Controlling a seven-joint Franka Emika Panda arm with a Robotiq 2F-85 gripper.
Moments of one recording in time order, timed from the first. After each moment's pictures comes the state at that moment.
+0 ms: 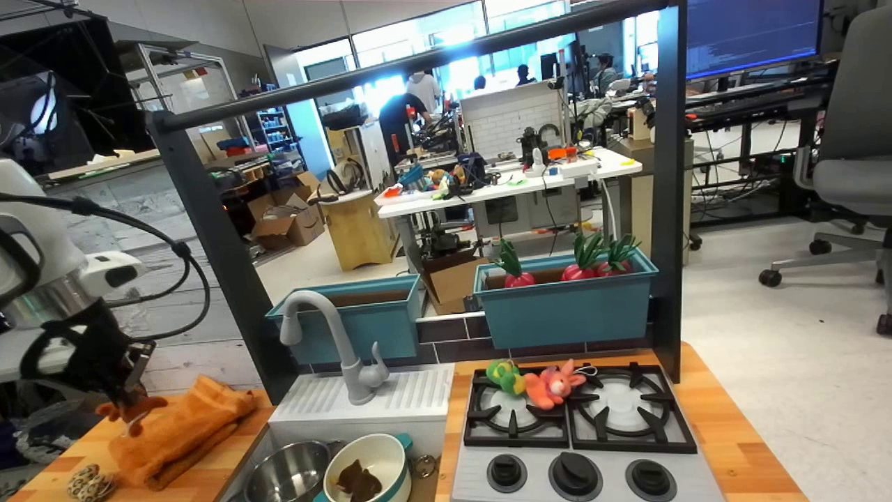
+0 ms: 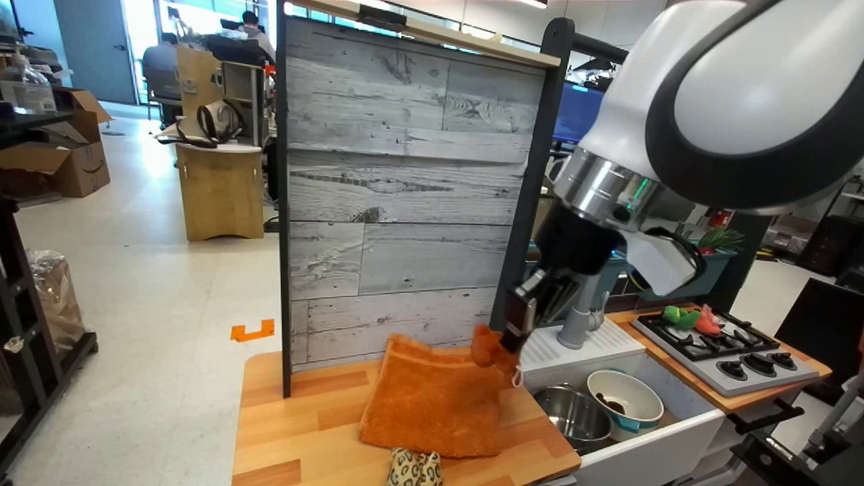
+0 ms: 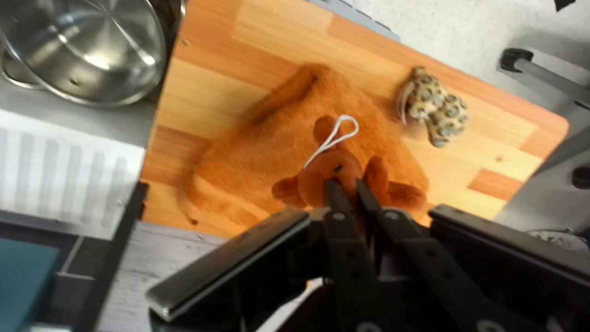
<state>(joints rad) 0.14 0.65 0.25 -2.15 -0.02 2.99 -0.10</state>
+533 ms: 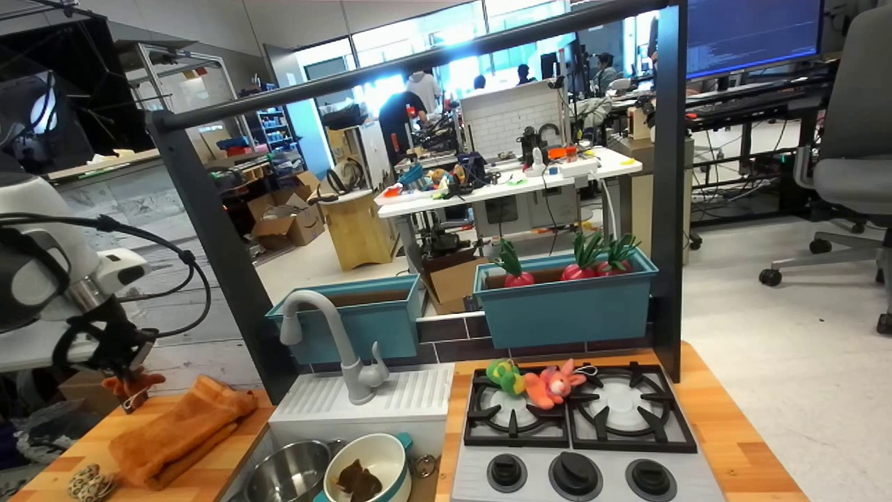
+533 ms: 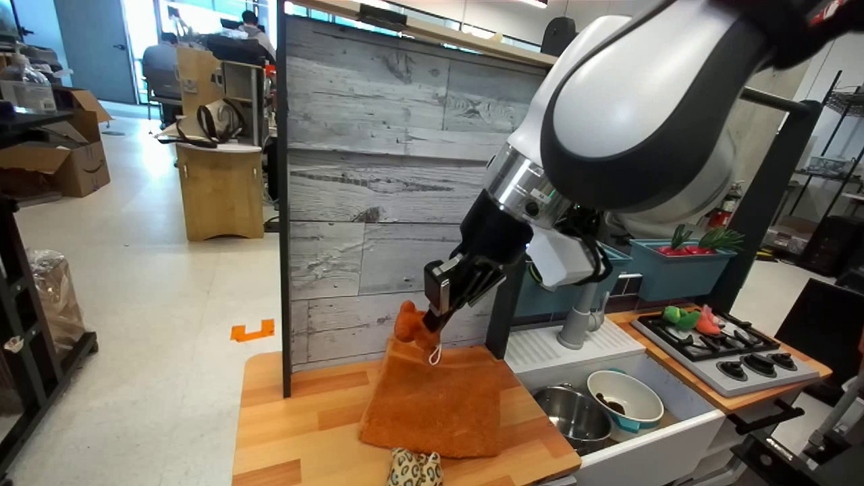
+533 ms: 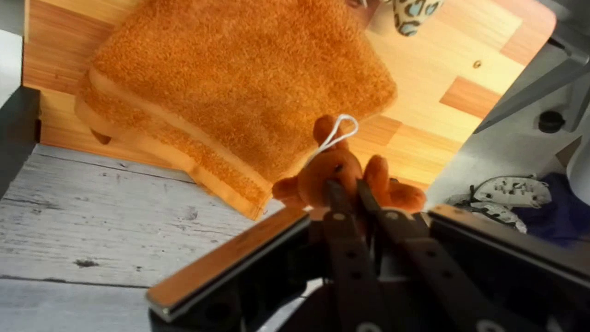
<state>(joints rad) 0.15 0.84 0.31 -1.90 -0.02 3.02 -0.10</state>
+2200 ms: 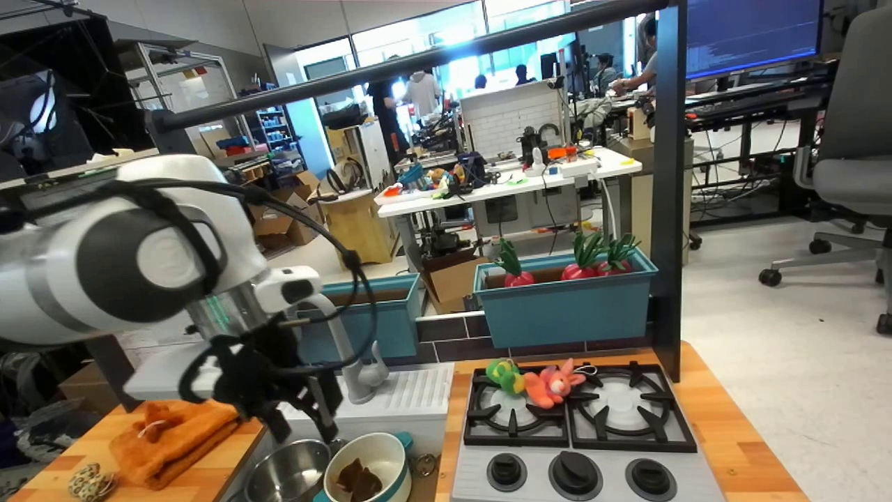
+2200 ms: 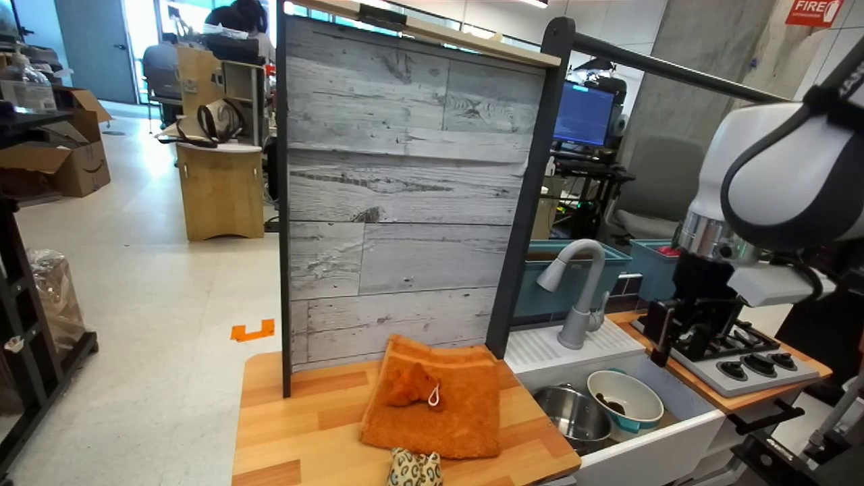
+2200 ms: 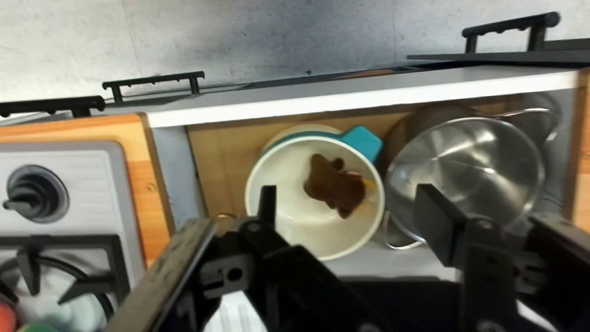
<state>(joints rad) 0.08 0.69 -0.12 -2.18 -0.03 2.83 0.08</state>
